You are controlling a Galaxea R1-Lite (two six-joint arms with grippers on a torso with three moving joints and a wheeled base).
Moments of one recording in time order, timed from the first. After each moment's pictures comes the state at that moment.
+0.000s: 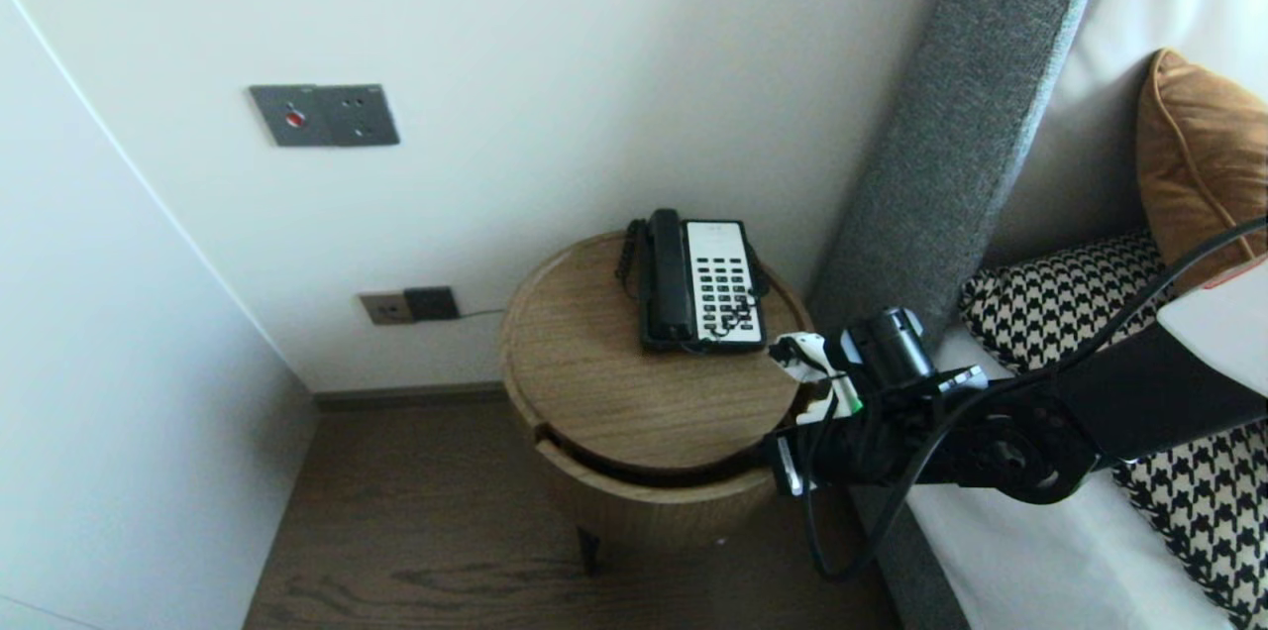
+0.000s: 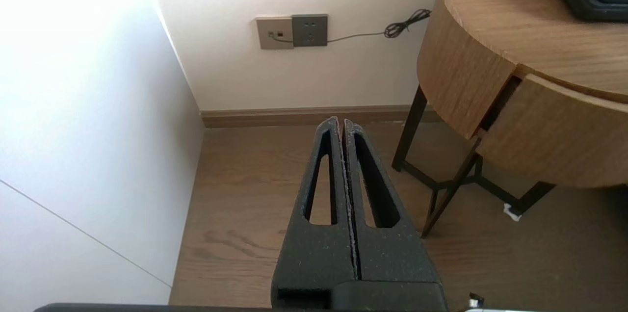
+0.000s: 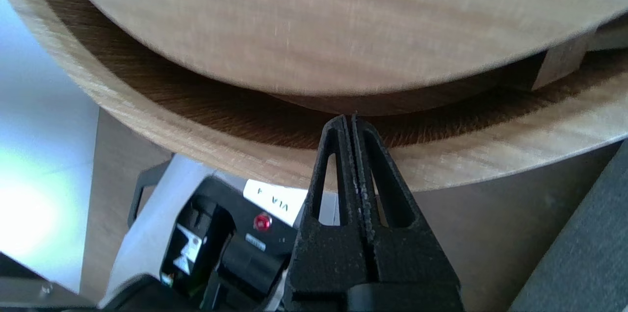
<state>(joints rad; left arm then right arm) 0.01 0.00 0.00 -0.01 0.01 0.01 0.45 1.94 -0.89 -0.27 0.21 0.13</state>
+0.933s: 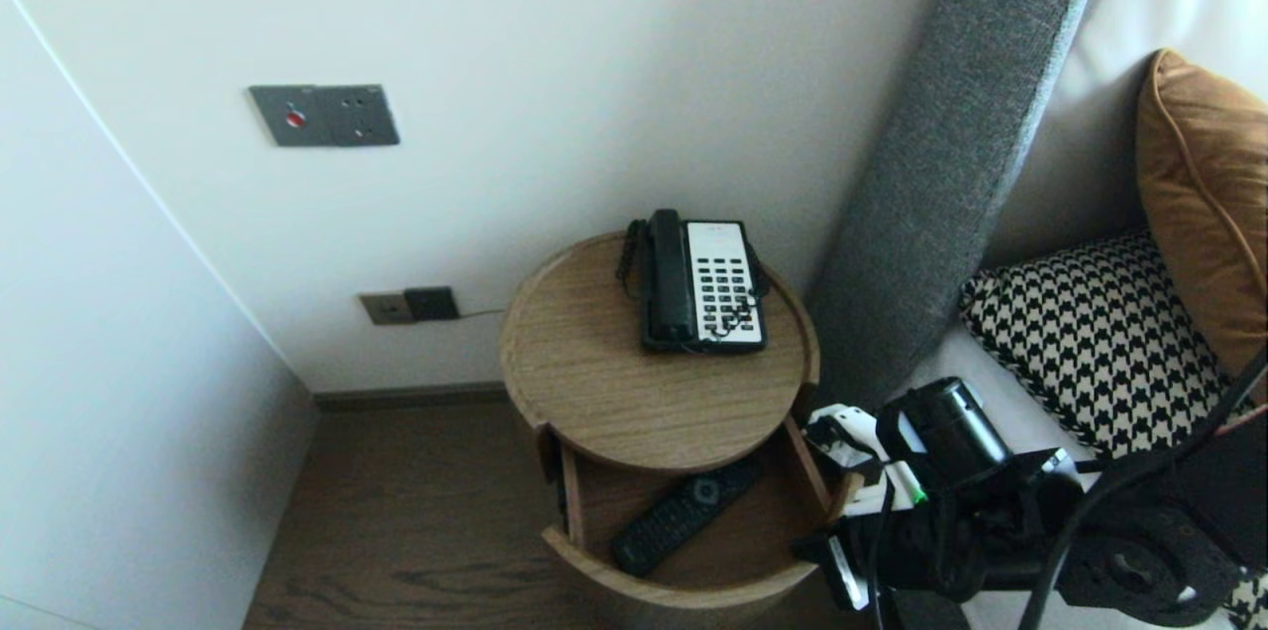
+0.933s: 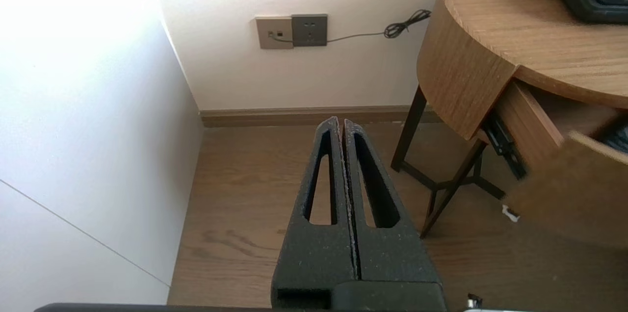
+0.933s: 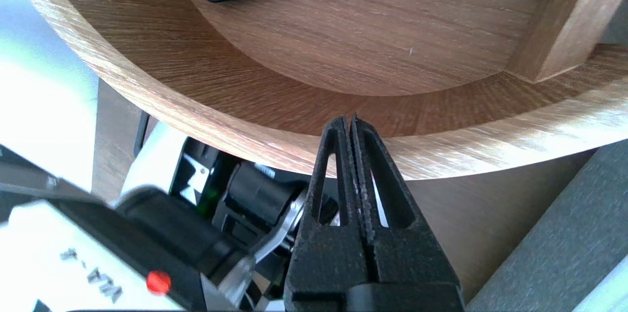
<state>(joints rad) 0.01 0.00 0.00 -0.01 0.01 0.00 0.51 1.78 -0.59 -0.31 0.21 0.13</state>
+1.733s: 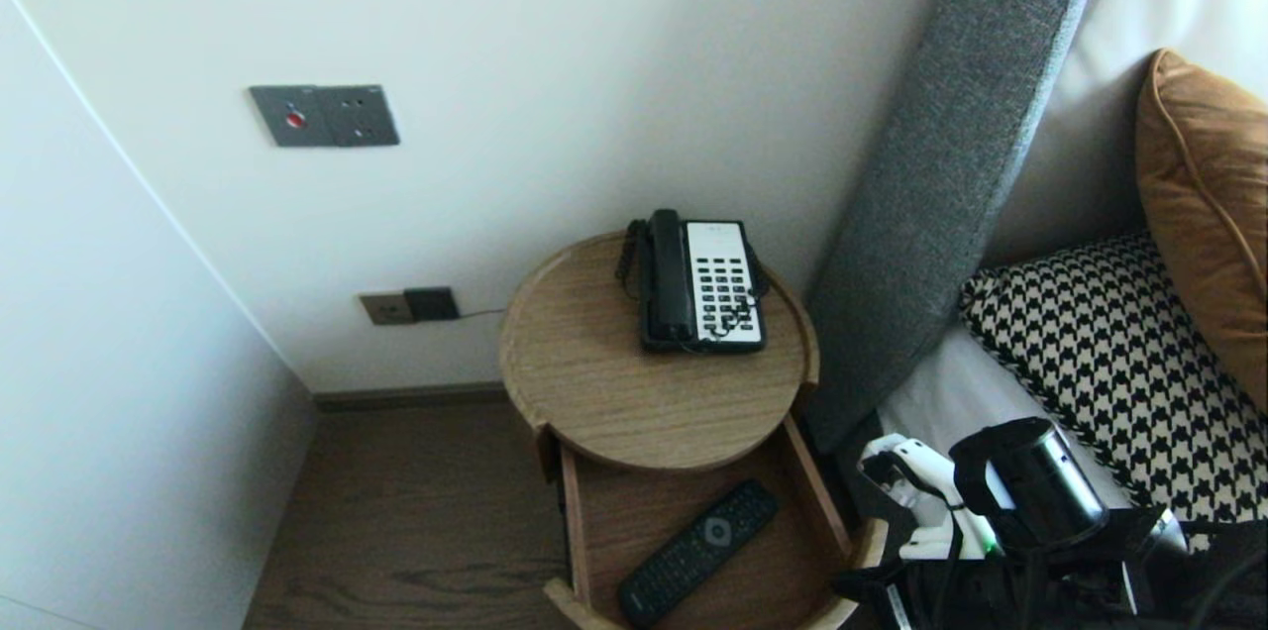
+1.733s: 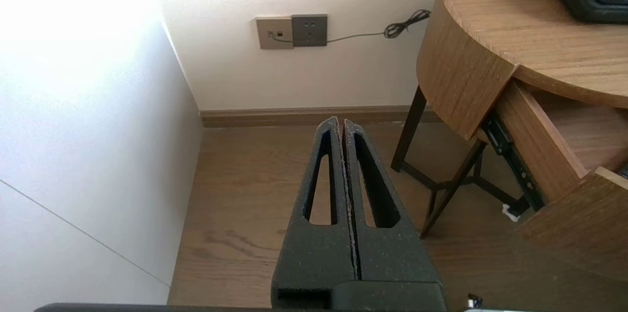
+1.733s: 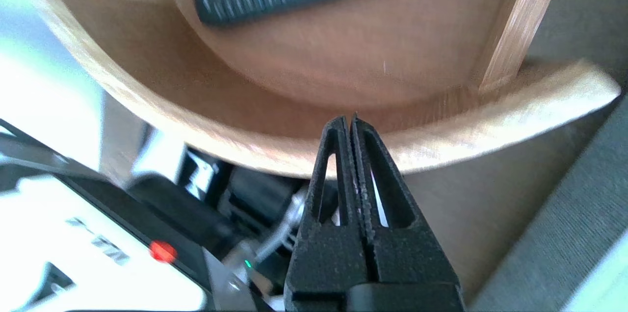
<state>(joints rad) 0.01 0.00 0.00 -0.01 0.01 0.00 0.51 1.65 -0.42 -0.42 0.20 0.16</state>
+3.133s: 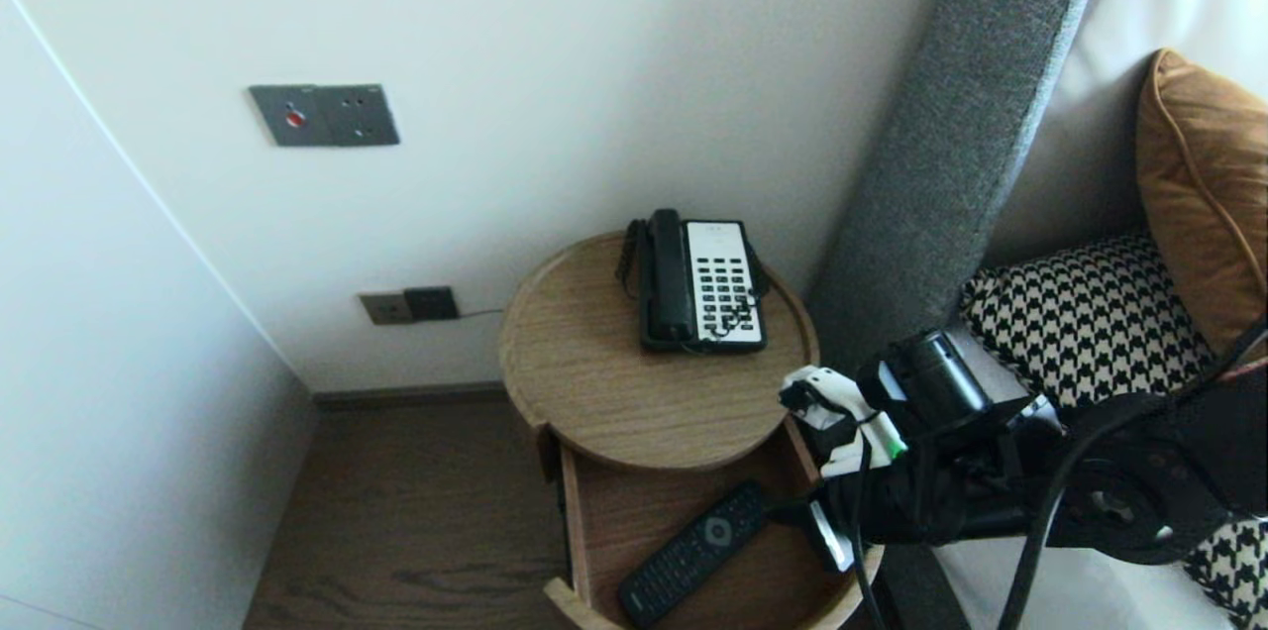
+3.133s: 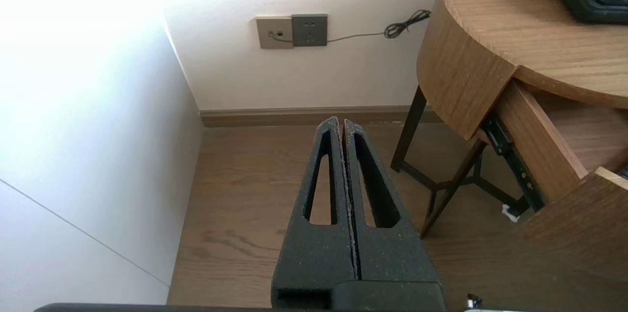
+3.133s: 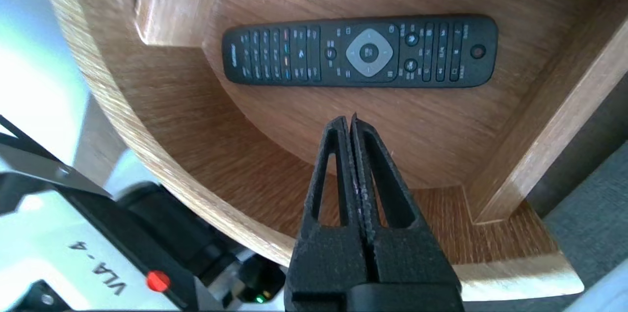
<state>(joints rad) 0.01 0.00 0.00 -0.01 0.01 0.00 0.52 1.78 -0.78 -0.16 0.26 0.01</state>
